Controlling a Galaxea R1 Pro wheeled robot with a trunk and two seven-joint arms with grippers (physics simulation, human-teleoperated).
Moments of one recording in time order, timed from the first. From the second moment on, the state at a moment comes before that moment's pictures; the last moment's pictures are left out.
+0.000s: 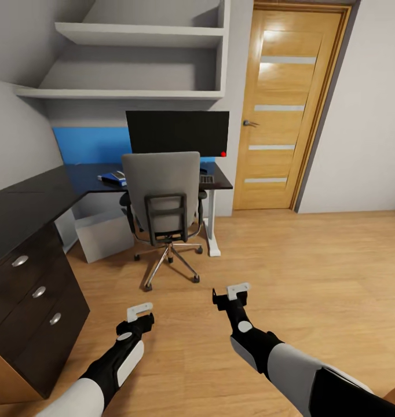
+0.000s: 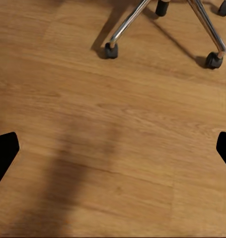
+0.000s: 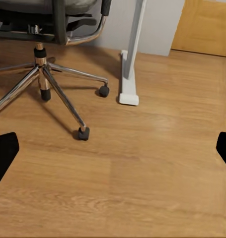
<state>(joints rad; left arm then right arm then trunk) -0.59 -0.04 -0.29 -0.53 0.46 0.01 0.38 -0.83 0.11 1.06 -0.22 -0.73 -0.41 -0.31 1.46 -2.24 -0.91</state>
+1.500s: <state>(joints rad) -0.43 -0.03 -0.29 -0.02 0.47 -0.42 0.38 -0.46 0.11 1.06 -0.06 -0.79 -0.73 -0.41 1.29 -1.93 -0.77</state>
